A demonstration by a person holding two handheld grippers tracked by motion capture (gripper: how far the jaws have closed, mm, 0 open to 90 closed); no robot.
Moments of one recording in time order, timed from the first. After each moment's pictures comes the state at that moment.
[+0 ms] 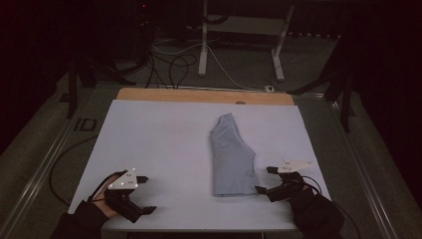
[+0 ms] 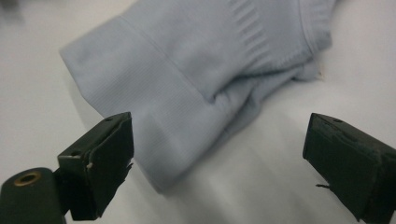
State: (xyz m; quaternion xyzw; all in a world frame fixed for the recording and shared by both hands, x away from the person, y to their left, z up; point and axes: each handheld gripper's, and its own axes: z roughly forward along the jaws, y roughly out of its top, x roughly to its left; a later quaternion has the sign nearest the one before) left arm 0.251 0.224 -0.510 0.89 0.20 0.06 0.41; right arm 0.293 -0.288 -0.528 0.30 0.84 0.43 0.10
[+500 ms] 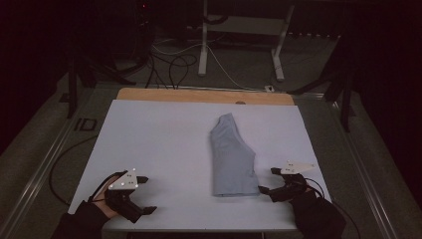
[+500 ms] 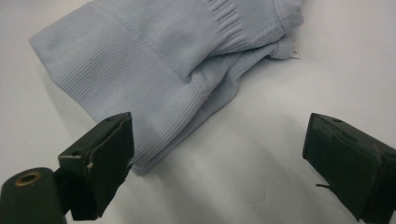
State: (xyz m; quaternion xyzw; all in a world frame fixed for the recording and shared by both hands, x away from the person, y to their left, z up) left arm 0.252 0.223 -0.511 0.89 0.20 0.06 0.41; right arm 0.290 -0.297 -0.535 0.32 0.84 0.43 0.12
